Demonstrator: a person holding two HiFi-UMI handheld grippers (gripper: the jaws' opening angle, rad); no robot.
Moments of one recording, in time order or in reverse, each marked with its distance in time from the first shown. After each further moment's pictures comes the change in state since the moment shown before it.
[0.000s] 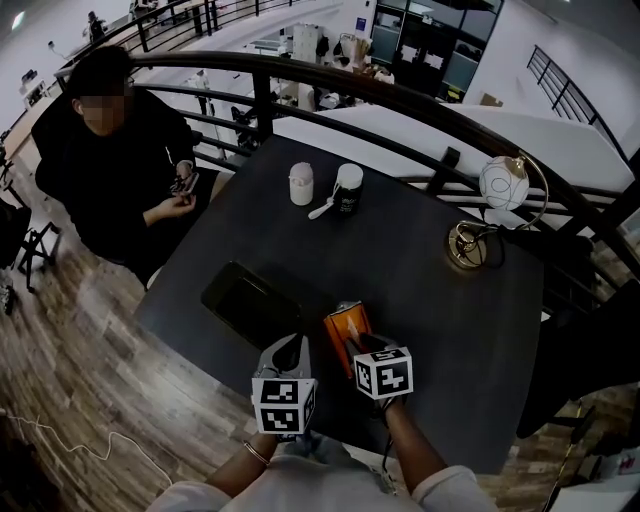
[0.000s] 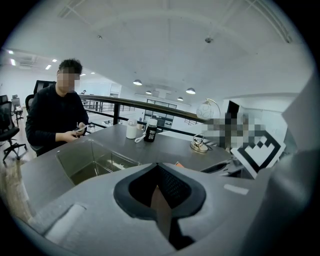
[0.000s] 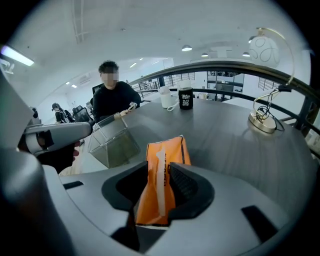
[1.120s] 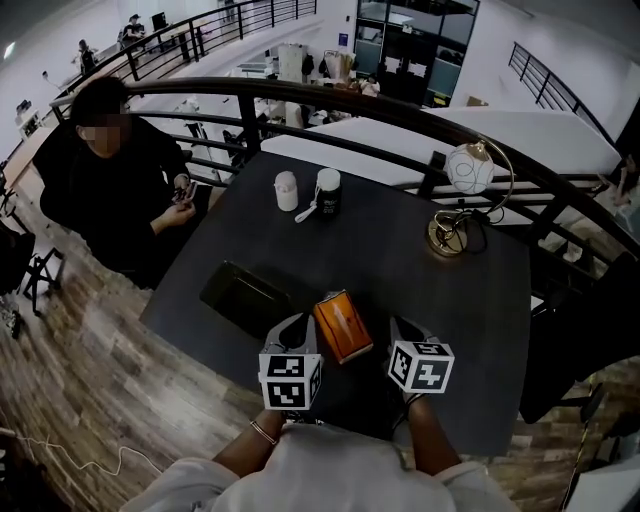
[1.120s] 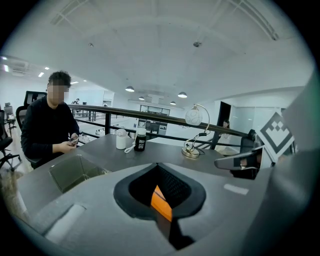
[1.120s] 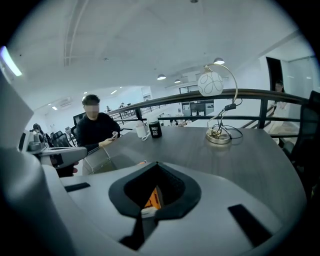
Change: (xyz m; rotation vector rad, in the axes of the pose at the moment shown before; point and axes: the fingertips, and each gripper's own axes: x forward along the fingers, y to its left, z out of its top) left arm -0.012 -0.048 0.034 0.071 -0.066 -0.049; right arm -0.122 -0.070 0.021 0.171 -0.301 -0.199
